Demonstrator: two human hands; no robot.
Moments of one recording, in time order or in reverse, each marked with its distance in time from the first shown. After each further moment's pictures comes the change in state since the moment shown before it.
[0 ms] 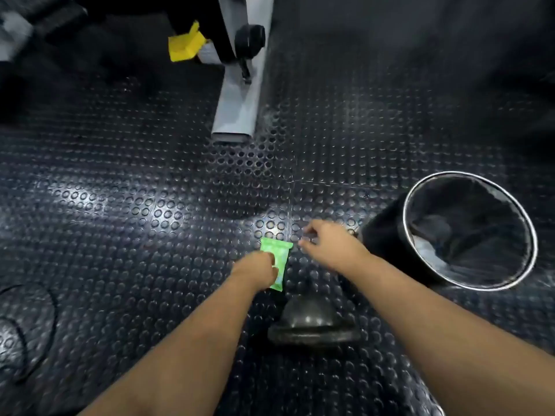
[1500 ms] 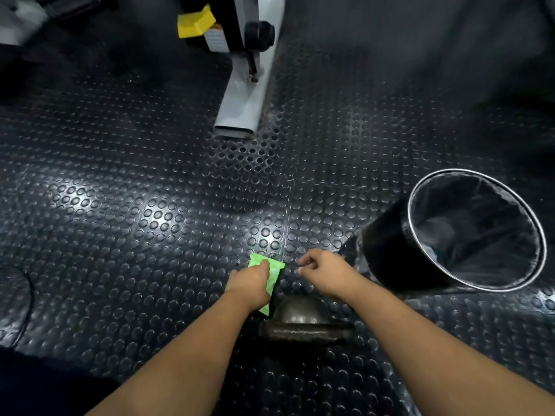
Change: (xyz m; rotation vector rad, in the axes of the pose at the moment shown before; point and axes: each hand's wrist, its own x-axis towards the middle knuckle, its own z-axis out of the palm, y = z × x) left_hand -0.004 -0.011 0.070 0.043 0.079 0.020; right_hand -0.019 0.035 0.064 0.213 -0.127 0.143
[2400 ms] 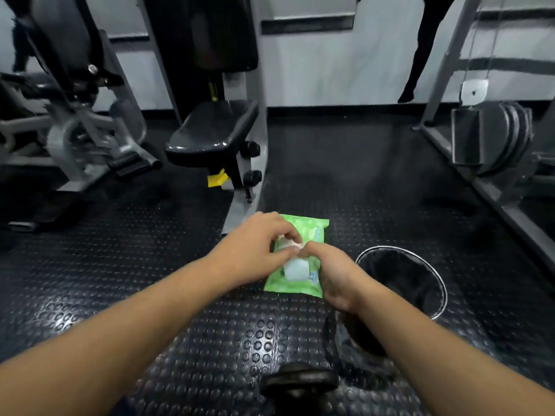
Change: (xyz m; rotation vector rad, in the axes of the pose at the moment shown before) left_hand -0.246 0.088 -0.283 -0.115 0.758 0.703; right_hand -0.212 -0.137 -0.119 1.075 0.004 -0.290
